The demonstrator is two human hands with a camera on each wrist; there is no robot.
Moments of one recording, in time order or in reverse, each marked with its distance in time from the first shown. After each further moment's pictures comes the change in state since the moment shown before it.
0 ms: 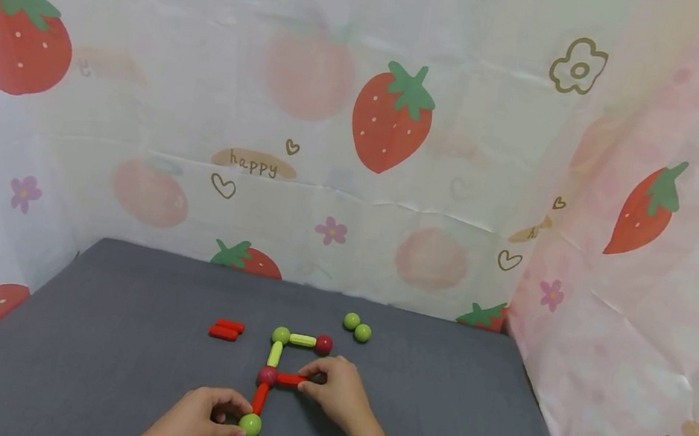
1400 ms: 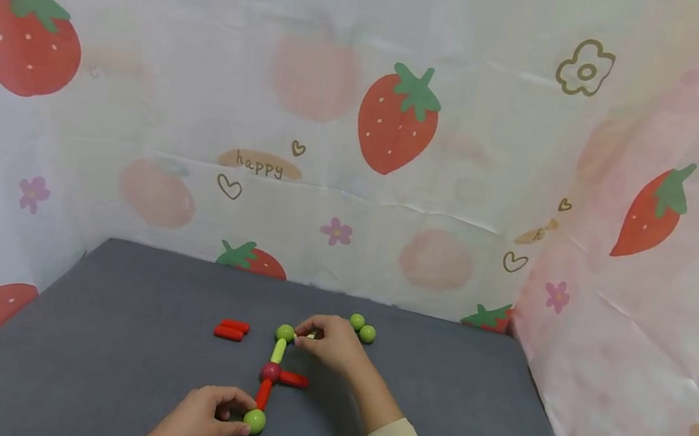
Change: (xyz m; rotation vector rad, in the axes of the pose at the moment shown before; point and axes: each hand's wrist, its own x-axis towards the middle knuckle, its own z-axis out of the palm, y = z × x) left_hand -0.001 -0.005 0.001 0.009 0.058 0.022; right_hand 0.054 -0.036 -0.027 0.104 -0.132 -0.106
